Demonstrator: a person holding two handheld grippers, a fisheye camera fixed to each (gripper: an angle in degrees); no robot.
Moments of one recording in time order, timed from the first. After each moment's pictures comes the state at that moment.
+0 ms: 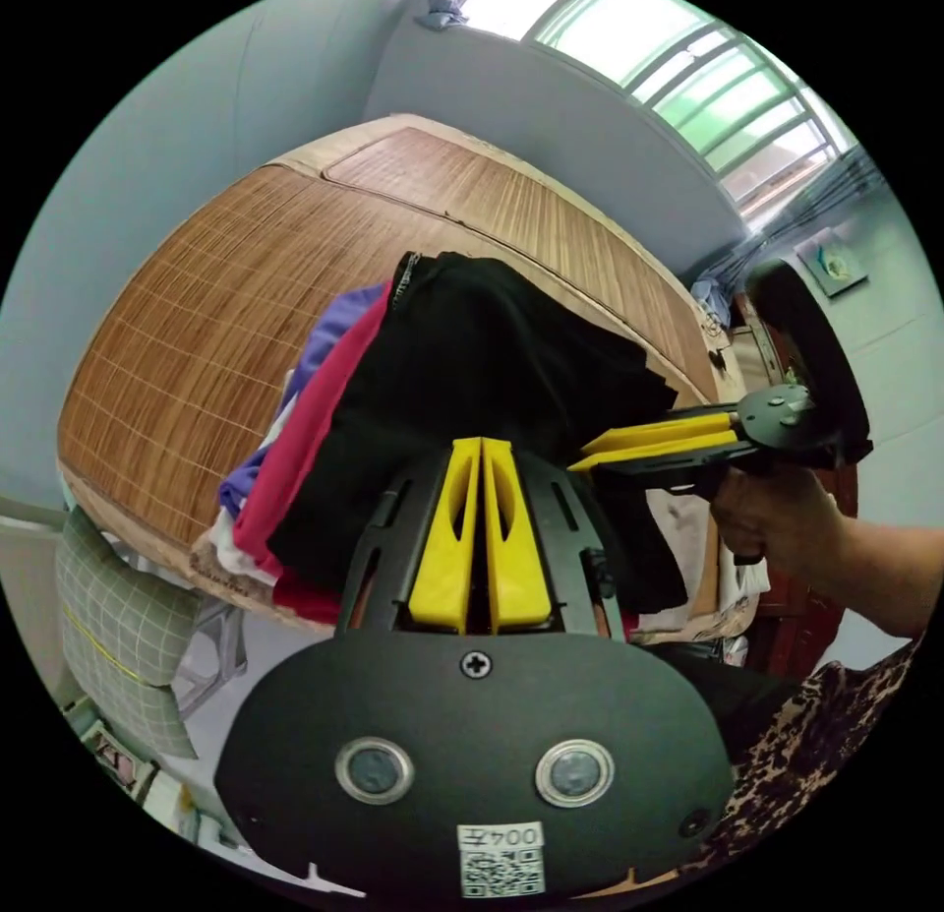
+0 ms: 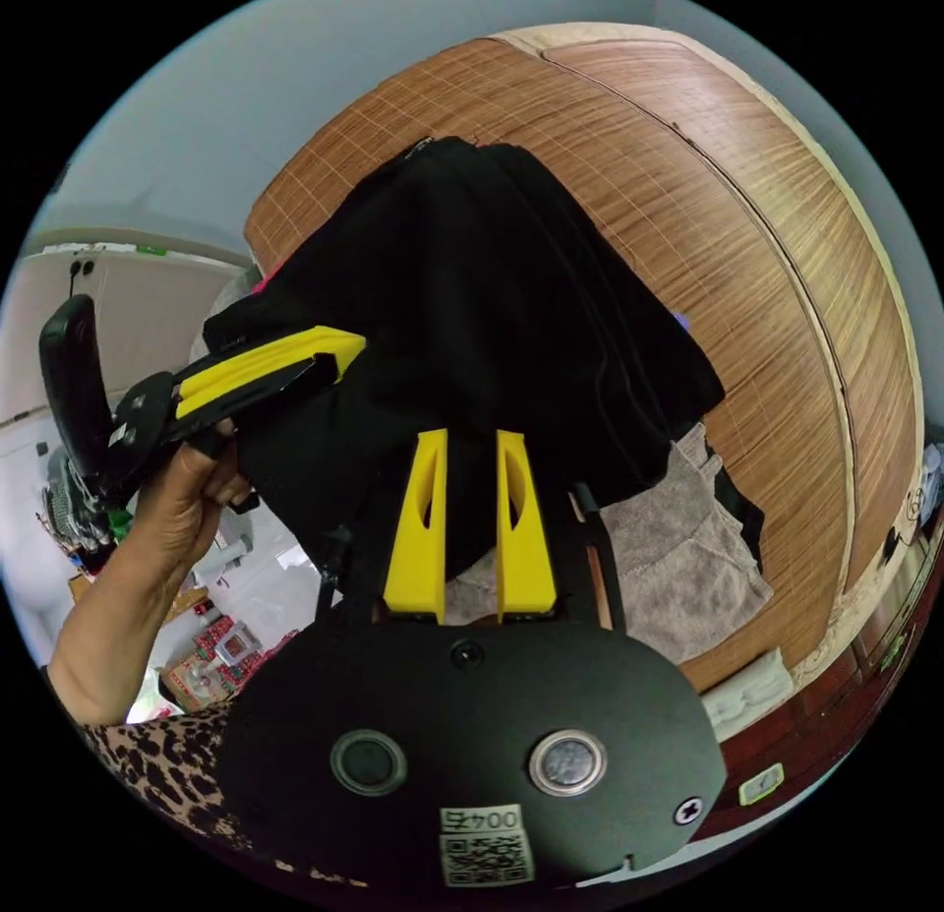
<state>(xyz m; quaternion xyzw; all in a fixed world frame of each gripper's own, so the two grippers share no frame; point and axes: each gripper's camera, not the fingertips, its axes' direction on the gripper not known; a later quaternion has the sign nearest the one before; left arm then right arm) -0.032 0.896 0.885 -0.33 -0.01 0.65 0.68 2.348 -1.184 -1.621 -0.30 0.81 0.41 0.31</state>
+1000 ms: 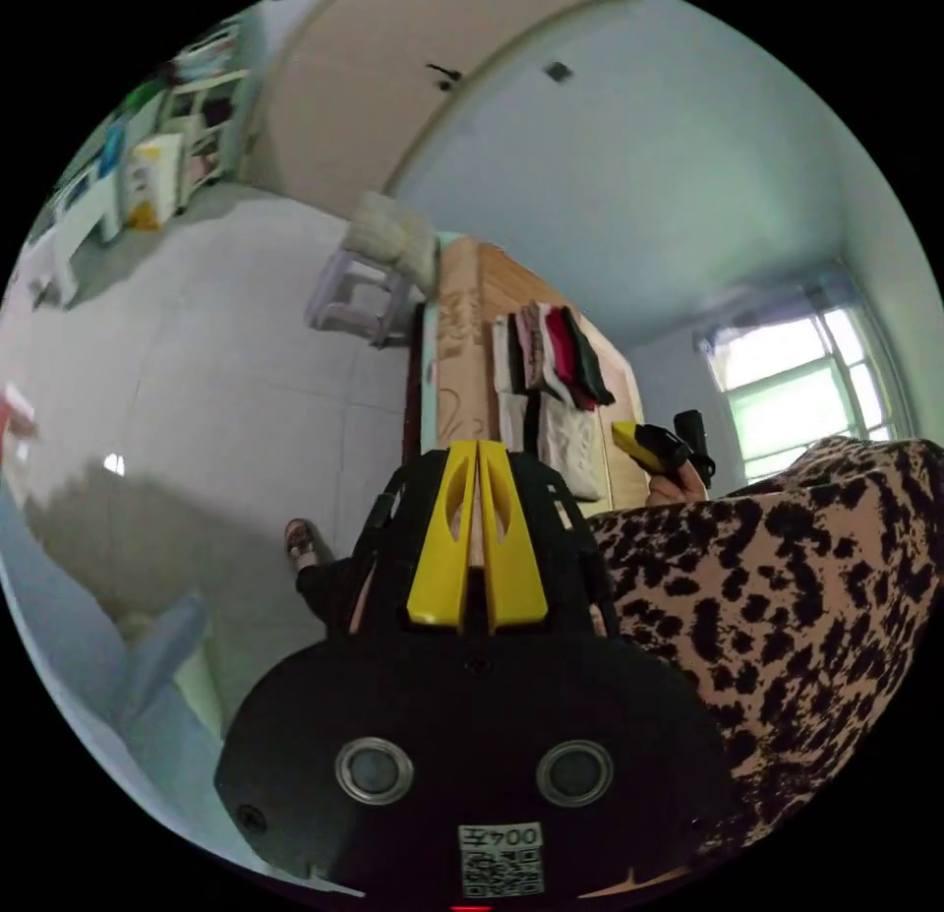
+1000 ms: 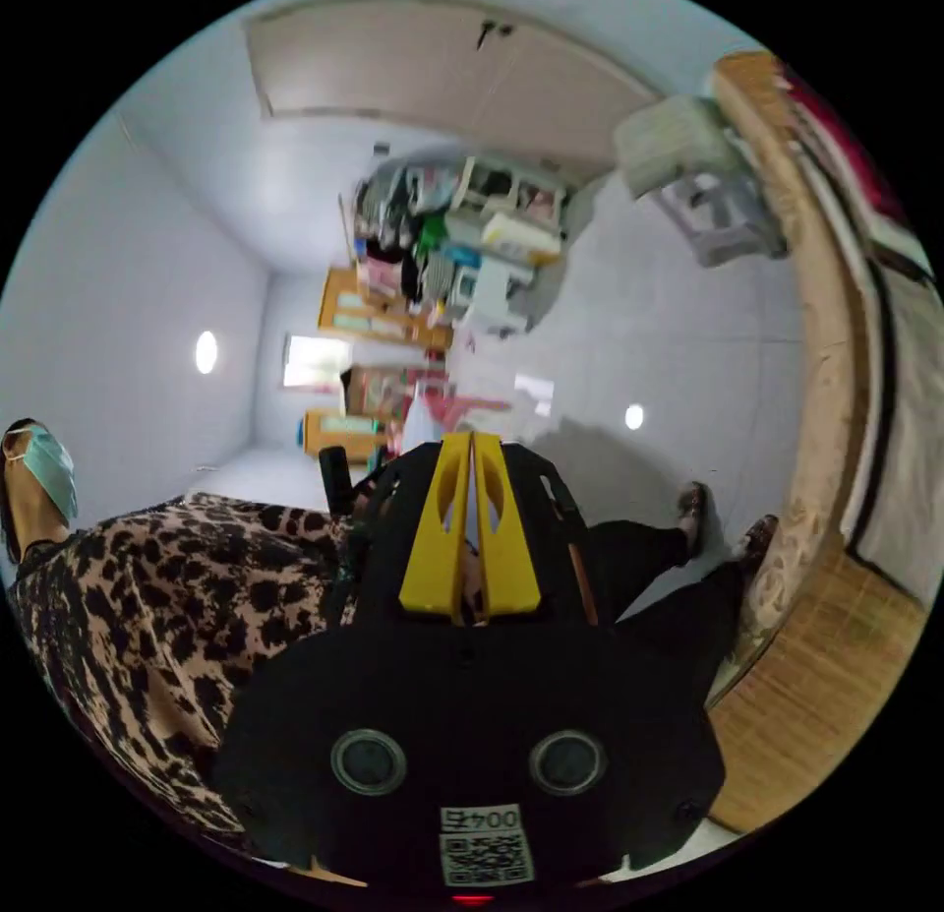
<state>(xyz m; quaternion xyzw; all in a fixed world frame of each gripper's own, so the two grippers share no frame) -0.587 1.004 -0.036 -0.03 0.00 0.21 0.98 2.059 -0.959 -1.151 -0.41 0.39 0.47 0.67</state>
